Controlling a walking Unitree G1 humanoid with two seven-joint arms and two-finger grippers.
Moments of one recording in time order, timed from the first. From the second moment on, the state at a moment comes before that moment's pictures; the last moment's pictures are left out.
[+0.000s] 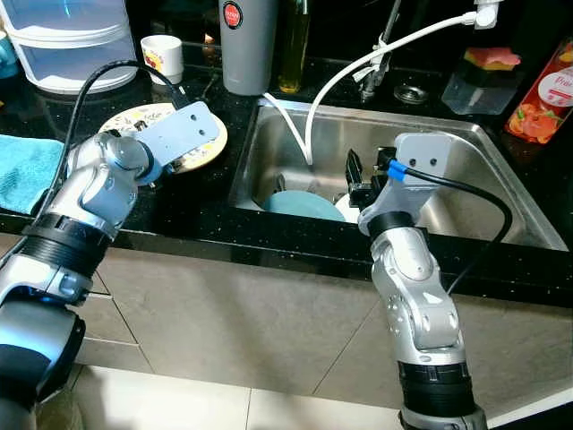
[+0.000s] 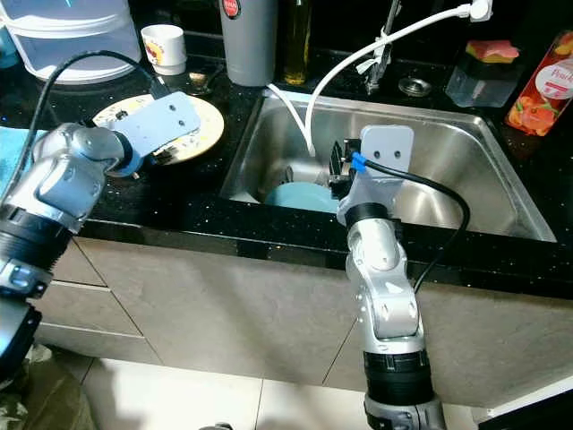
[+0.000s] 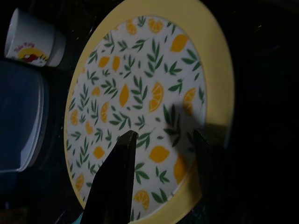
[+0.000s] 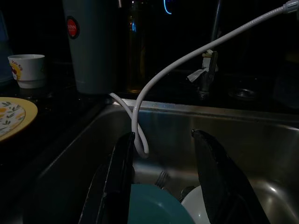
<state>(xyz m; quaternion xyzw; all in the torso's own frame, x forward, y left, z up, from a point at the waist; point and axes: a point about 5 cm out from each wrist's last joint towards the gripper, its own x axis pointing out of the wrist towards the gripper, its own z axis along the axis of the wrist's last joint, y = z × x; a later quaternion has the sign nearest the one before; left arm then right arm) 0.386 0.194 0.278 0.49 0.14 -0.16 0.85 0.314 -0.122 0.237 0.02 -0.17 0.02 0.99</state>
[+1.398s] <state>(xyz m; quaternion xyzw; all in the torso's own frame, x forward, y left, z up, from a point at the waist) 0.391 0.200 0.298 0.42 0.13 -0.21 0.87 0.314 -0.121 0.237 0.02 -0.17 0.02 0.99</state>
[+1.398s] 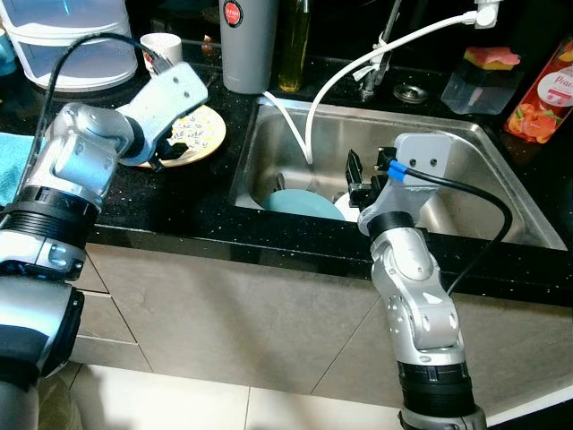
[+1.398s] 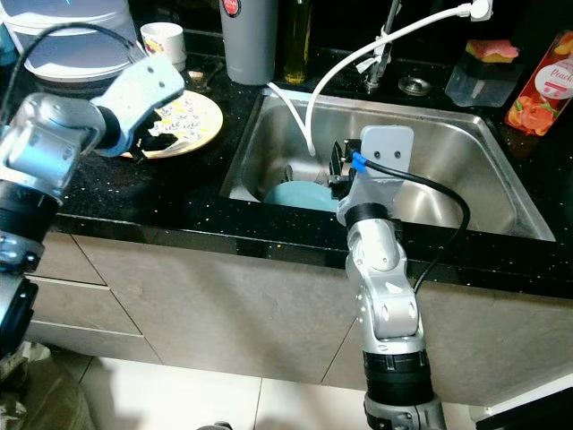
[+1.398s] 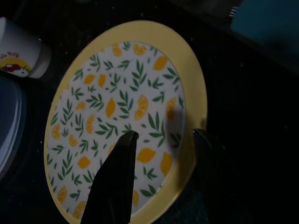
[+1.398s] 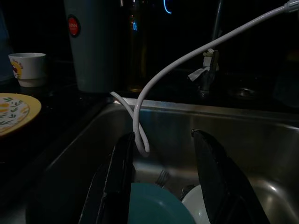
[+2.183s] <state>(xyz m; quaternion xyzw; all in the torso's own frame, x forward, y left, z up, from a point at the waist) 0.391 0.207 0.281 0.41 0.18 -0.23 0.87 0.314 -0.121 0.237 0.02 -0.17 0.02 0.99</state>
